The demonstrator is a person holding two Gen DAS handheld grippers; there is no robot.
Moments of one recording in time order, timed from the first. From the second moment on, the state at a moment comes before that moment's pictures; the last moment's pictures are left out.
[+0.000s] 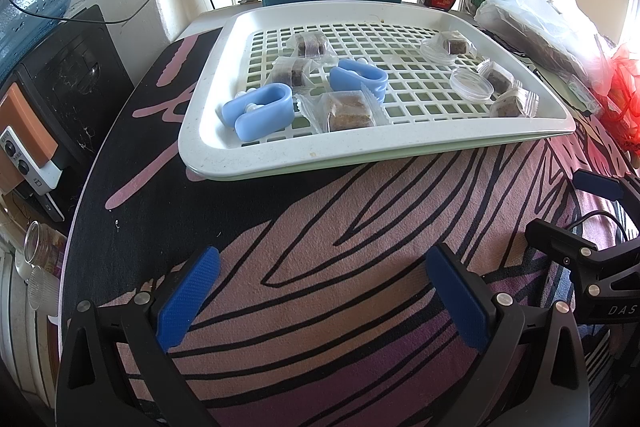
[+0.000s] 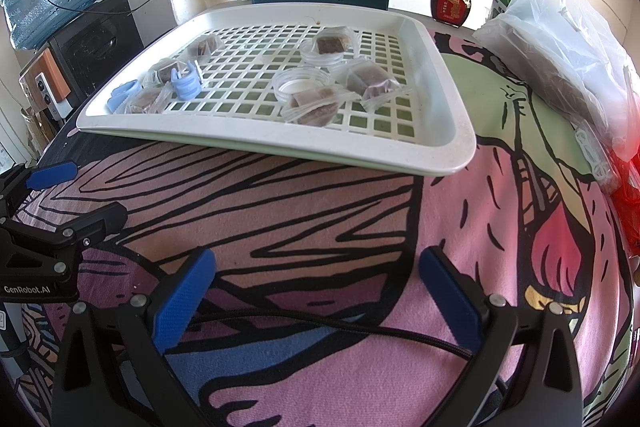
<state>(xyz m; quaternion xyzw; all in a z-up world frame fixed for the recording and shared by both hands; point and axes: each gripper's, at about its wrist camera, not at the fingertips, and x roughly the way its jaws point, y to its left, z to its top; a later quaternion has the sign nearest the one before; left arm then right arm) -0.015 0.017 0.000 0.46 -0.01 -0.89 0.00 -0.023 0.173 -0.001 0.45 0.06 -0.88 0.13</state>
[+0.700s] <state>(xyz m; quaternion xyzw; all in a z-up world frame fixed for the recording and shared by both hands) -0.013 0.016 0.000 0.46 -0.01 -0.89 0.00 -0.022 0.172 -0.001 0.45 0.06 -0.88 0.13</state>
